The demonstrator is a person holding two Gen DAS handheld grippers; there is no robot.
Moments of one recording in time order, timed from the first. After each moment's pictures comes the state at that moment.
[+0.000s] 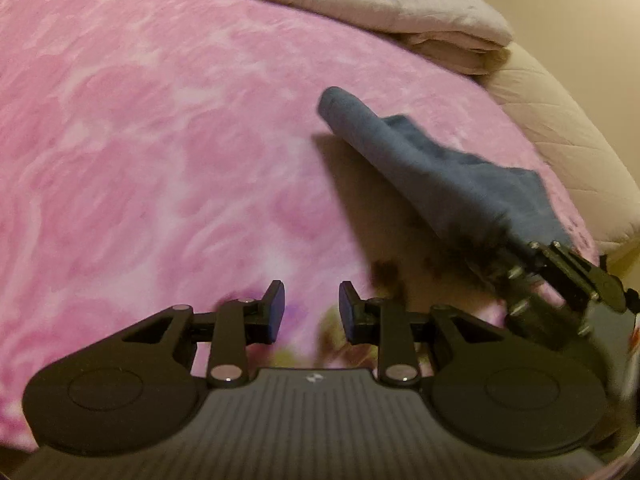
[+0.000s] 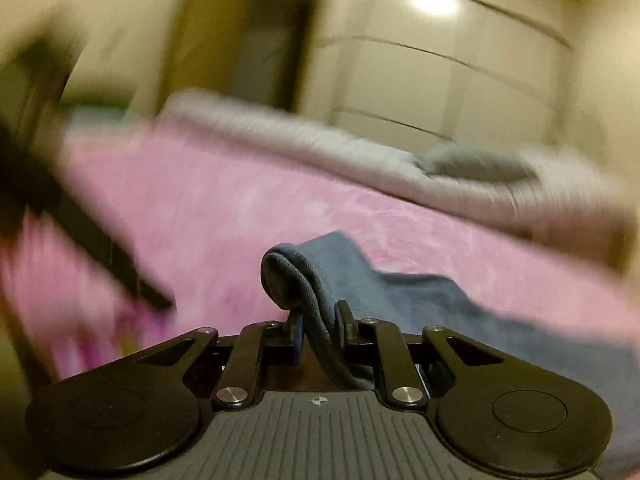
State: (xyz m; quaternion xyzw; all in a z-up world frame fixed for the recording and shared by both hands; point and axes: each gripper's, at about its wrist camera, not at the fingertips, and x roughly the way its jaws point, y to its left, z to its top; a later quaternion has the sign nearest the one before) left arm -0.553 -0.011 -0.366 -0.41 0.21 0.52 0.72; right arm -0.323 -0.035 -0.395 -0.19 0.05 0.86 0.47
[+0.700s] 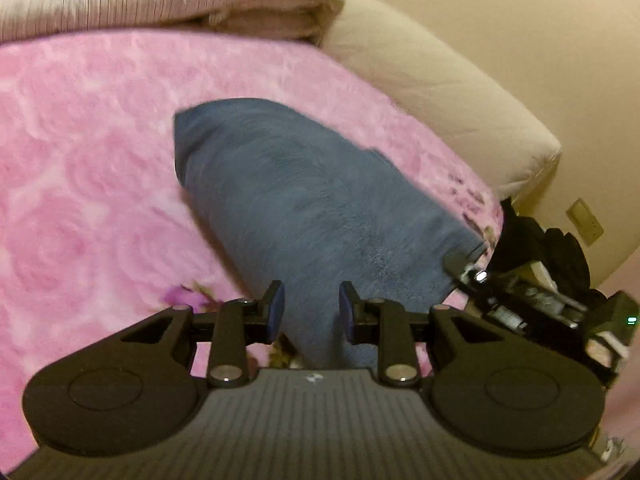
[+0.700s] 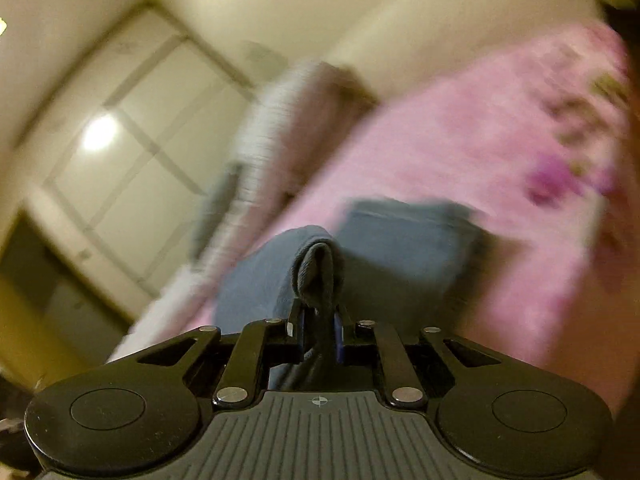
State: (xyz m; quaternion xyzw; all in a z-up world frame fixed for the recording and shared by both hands) left arm -0.345 0.095 -0.360 -0.37 0.24 0.35 0.83; right arm -0.041 -0.007 -0.399 0.15 0.43 0.62 0.64
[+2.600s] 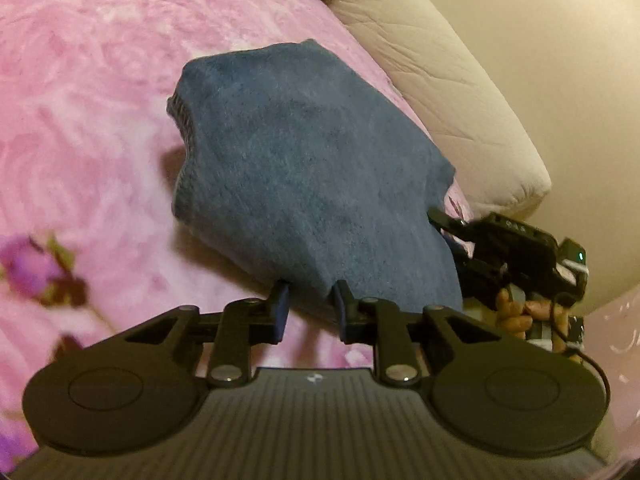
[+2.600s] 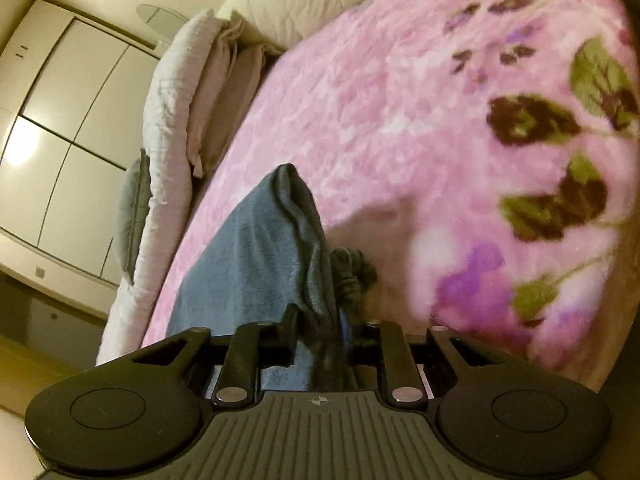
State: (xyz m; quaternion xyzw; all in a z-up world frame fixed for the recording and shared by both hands) left arm -0.286 0.127 -0.418 -0.50 0.19 0.29 0.79; right arm 0.137 0.083 -0.396 0.10 0.56 0.57 0.60
